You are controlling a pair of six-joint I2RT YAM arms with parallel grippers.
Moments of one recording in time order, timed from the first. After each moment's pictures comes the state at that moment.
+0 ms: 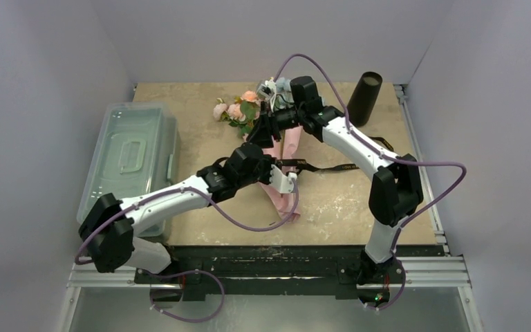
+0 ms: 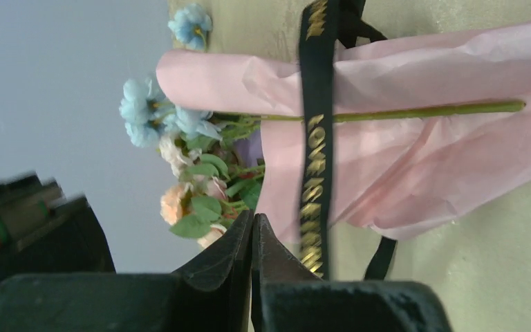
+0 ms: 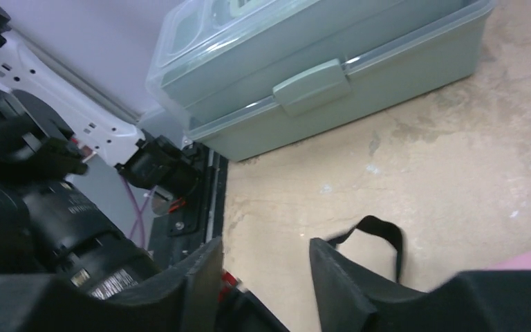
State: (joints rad) left arm -0.89 1.43 0.97 -0.07 -0.08 1.16; right arm 0.53 1.81 1.55 -0.24 -1.09 0.05
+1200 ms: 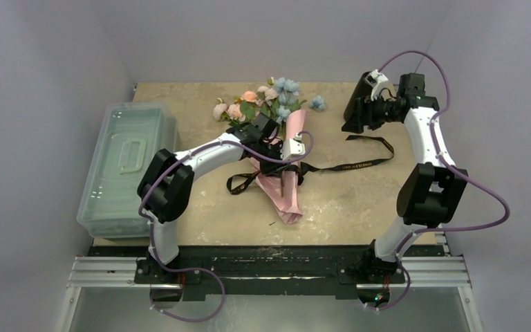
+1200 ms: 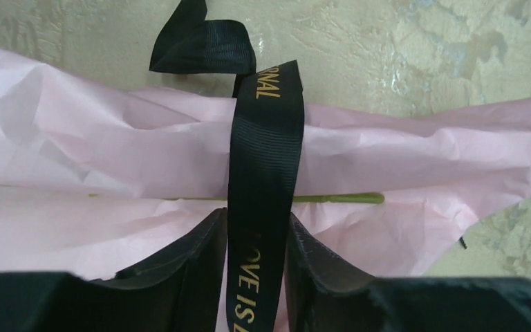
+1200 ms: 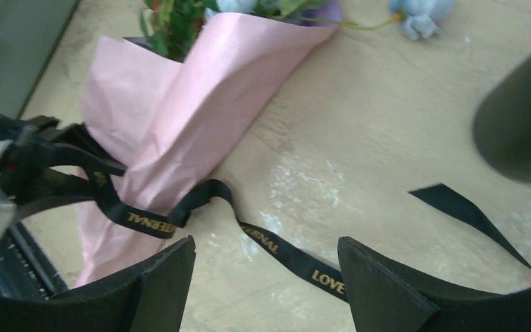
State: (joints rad) left arm -0.69 1.93 1.46 -0.53 0.52 0.66; right arm -0.16 1.73 1.59 -0.84 -0.82 -0.36
